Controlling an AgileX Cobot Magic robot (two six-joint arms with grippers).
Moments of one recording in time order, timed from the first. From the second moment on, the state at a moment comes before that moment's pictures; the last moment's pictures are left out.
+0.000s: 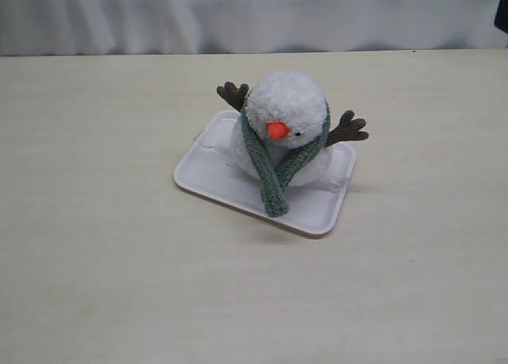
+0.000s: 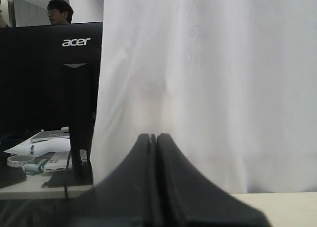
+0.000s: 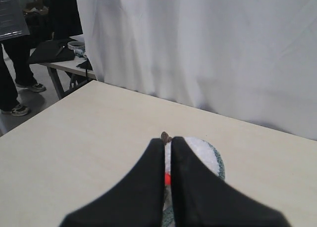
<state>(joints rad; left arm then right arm) 0.08 0.01 -0.31 -0.07 0.19 0.11 0.47 0.65 -0.80 0.21 0.47 -0.17</state>
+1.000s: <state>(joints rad) 0.08 0.00 0.00 0.05 0.29 0.11 0.47 0.65 -0.80 0.21 0.47 -0.17</state>
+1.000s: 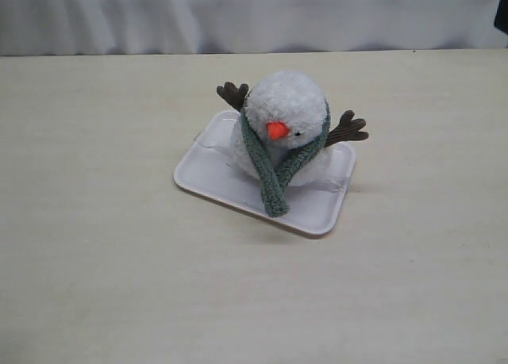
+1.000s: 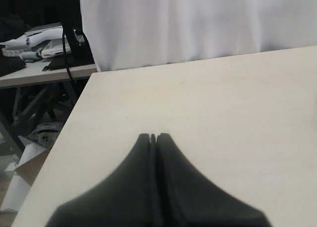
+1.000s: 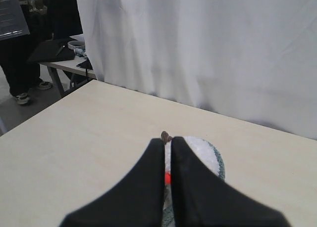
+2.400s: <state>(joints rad) -0.03 0.00 0.00 0.14 0.30 0.11 0.47 0.65 -0.80 0.21 0.47 -0.17</state>
